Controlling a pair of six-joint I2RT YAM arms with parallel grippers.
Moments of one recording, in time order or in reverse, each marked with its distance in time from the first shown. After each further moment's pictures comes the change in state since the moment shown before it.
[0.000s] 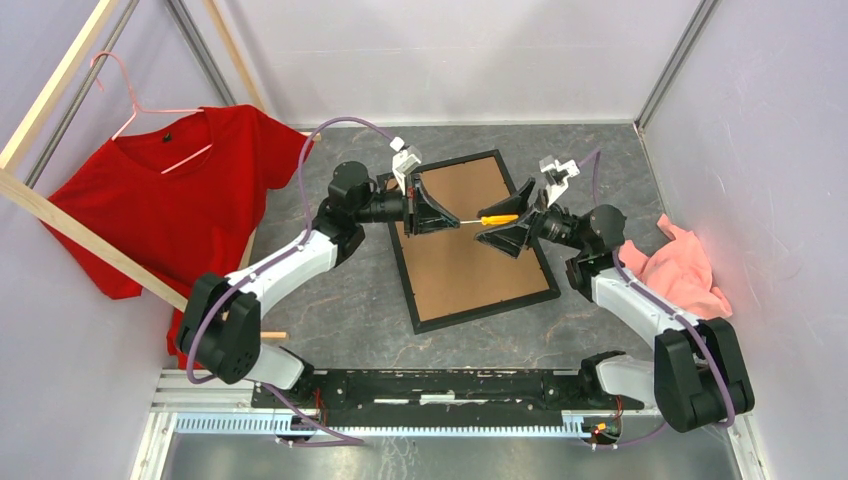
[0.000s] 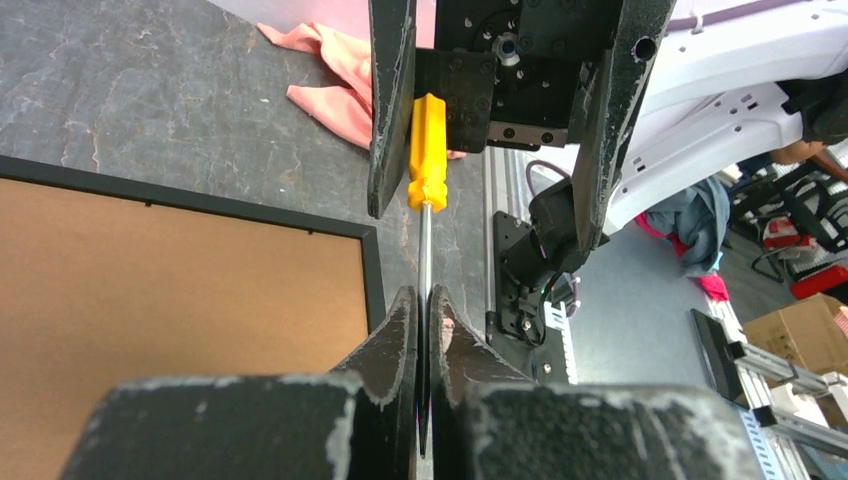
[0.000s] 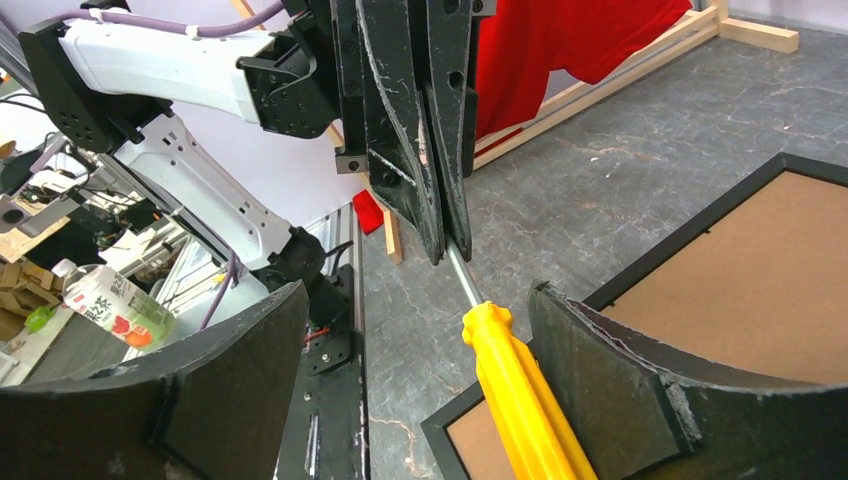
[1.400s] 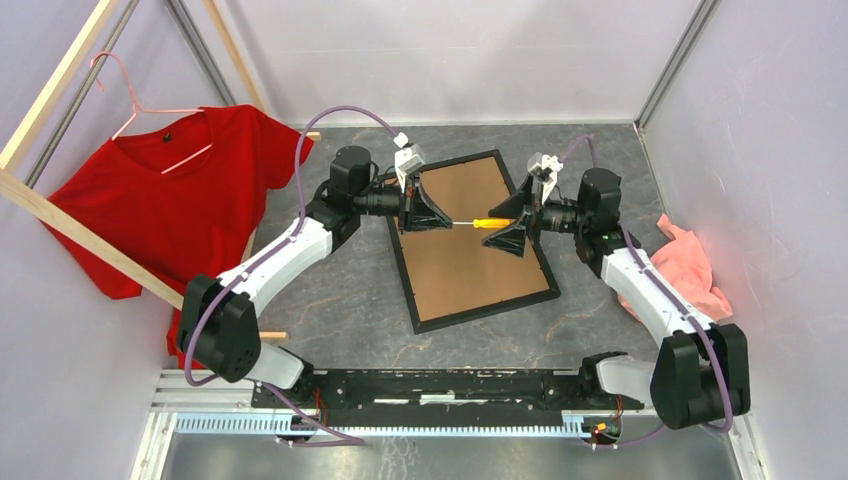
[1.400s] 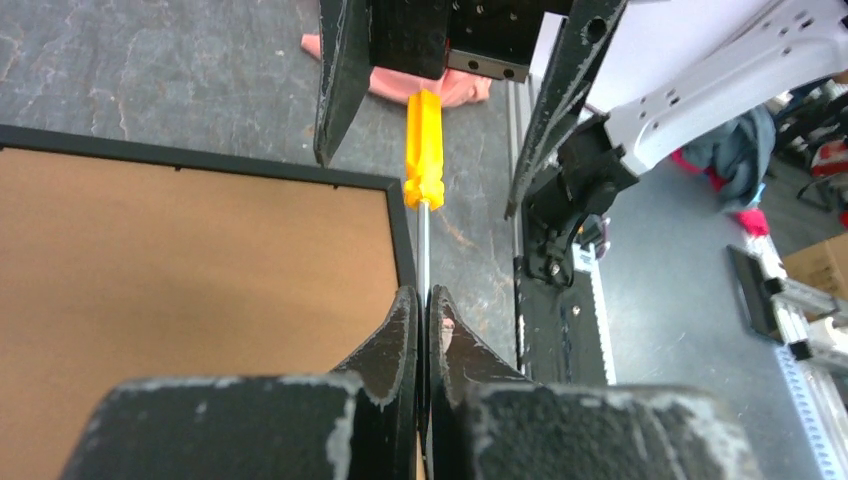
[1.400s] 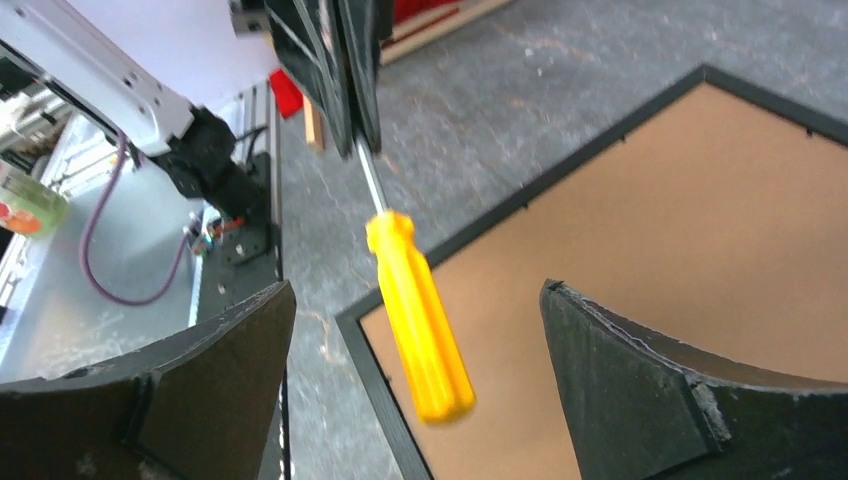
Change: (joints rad) left arm 0.028 0.005 0.141 -0.415 0.078 0.323; right arm -0.089 0.006 0.212 -0.837 -0.150 -0.709
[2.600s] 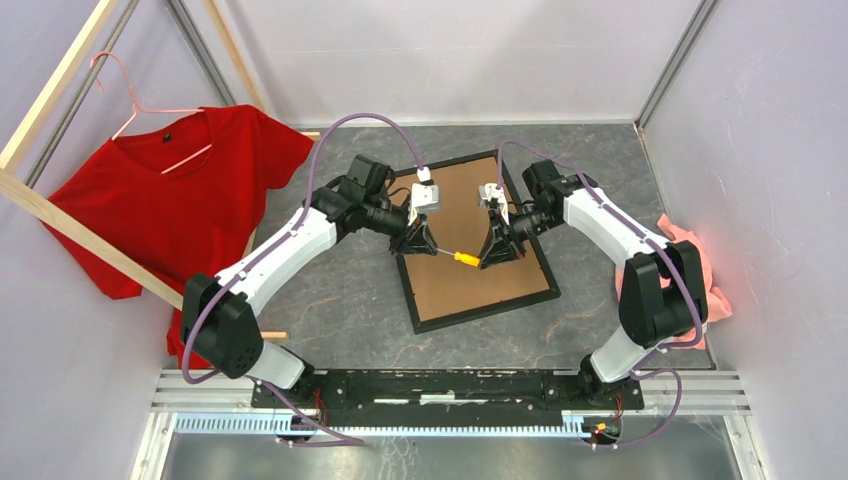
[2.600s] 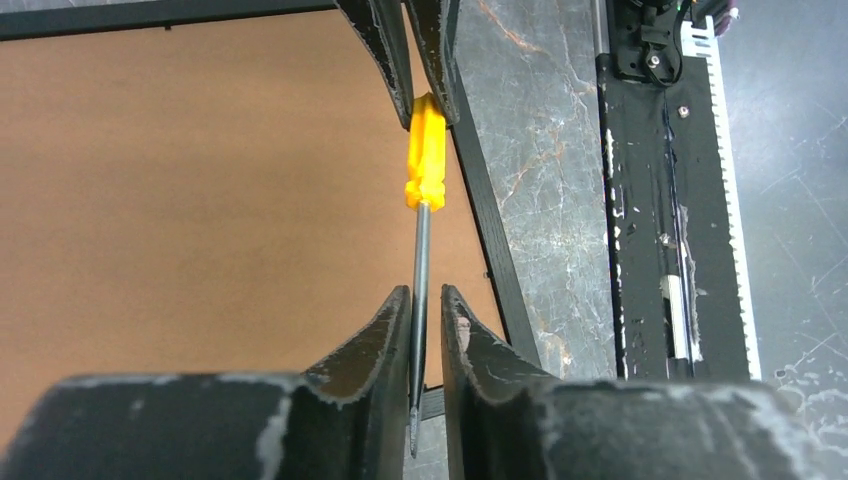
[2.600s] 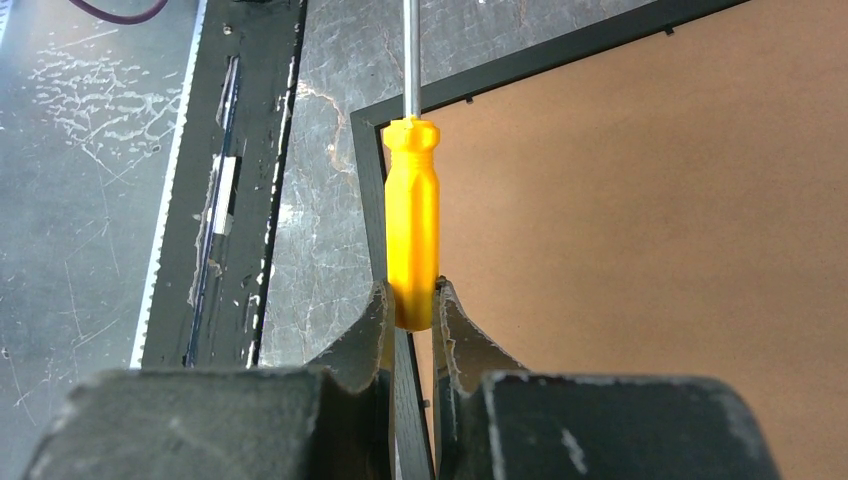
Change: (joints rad) left arm -0.055 0.025 0.132 -0.657 -0.143 0.702; right arm 0.131 0.418 0.440 -1.106 0.051 -1.062
